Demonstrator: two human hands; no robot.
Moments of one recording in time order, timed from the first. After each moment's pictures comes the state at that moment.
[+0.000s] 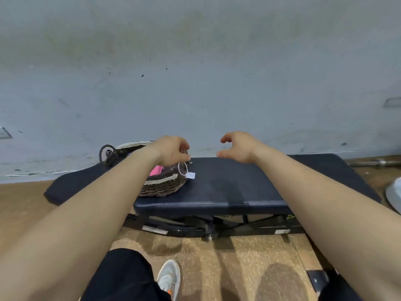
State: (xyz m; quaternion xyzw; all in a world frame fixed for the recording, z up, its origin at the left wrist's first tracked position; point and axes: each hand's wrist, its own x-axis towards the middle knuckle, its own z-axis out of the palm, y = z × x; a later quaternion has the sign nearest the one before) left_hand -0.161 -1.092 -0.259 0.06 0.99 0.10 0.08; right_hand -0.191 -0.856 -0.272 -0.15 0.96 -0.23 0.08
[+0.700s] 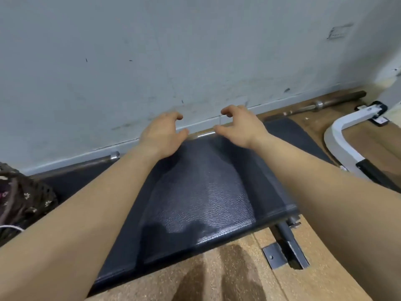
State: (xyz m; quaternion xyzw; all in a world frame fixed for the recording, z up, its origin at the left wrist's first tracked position) left_hand -0.408 -0.860 -0.435 0.13 0.97 0.21 0.04; right_hand -0.376 -0.642 -0.423 0.06 0.97 -0.25 0.02
